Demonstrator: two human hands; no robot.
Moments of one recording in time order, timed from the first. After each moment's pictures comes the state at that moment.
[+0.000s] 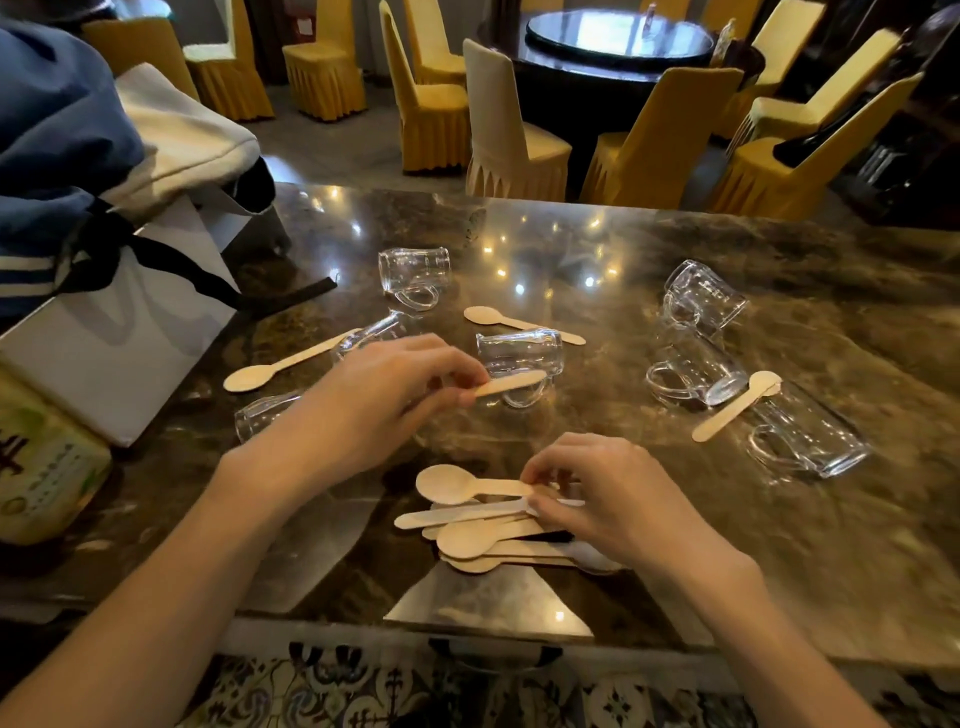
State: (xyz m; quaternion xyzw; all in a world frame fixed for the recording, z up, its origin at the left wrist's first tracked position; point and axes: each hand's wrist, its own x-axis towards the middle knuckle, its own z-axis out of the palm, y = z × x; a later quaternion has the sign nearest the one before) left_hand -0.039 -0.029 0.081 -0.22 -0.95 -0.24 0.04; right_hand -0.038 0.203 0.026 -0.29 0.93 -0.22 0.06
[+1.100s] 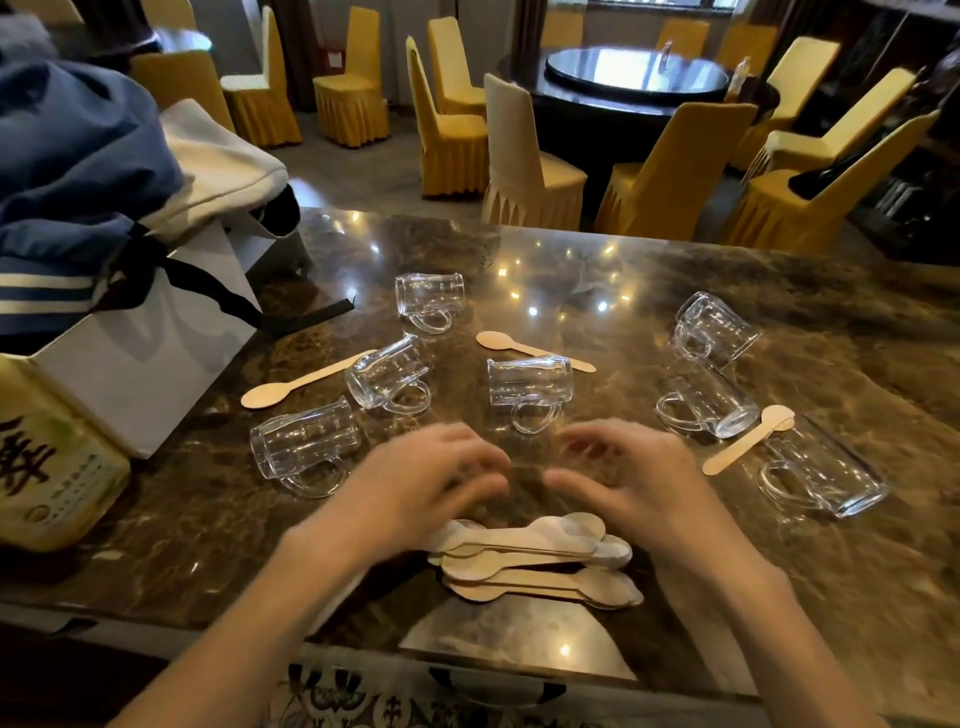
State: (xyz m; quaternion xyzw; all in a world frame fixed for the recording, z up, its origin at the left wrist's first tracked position) left_hand -0.015 -0.007 0.031 -0.20 -0.95 -0.25 0.00; right_hand -0.043 0.220 0.040 -0.24 0.91 -0.33 0.00
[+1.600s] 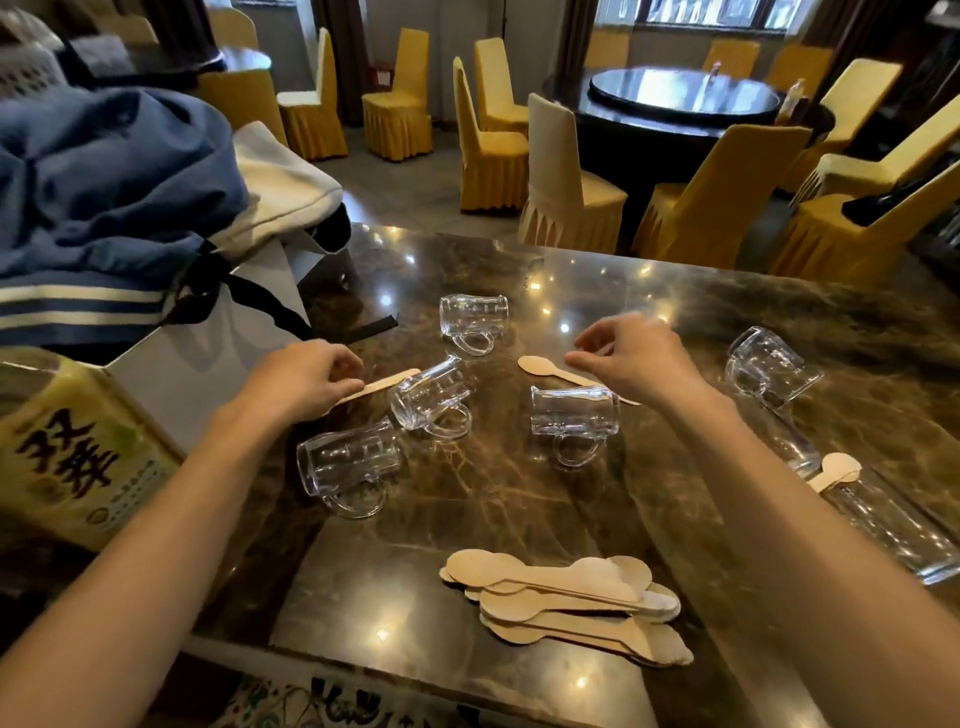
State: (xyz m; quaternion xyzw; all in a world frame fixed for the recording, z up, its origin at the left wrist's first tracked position) left_hand -0.101 -0.141 0.026 0.09 -0.99 -0.10 -0.01; right_hand -0.180 0.180 0.054 -0.14 0.95 -0.27 0.01
